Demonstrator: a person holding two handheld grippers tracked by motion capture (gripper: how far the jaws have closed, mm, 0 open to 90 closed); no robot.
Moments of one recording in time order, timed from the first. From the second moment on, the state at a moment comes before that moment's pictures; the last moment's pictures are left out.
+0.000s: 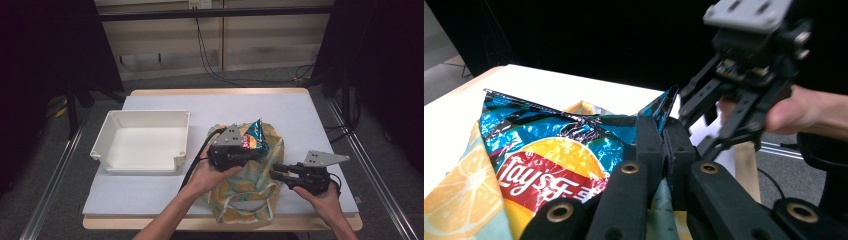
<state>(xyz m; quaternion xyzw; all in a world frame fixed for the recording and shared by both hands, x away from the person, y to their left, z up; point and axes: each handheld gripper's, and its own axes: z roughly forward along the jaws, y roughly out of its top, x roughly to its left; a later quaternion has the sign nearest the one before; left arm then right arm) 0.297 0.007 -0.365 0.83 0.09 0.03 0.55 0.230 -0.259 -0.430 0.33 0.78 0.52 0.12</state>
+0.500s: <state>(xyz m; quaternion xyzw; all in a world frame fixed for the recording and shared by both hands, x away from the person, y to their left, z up) 0.301 -0.004 -0.371 0.83 0.10 0.03 0.55 0.231 -0.237 -0.418 0.30 0.78 0.54 0.11</state>
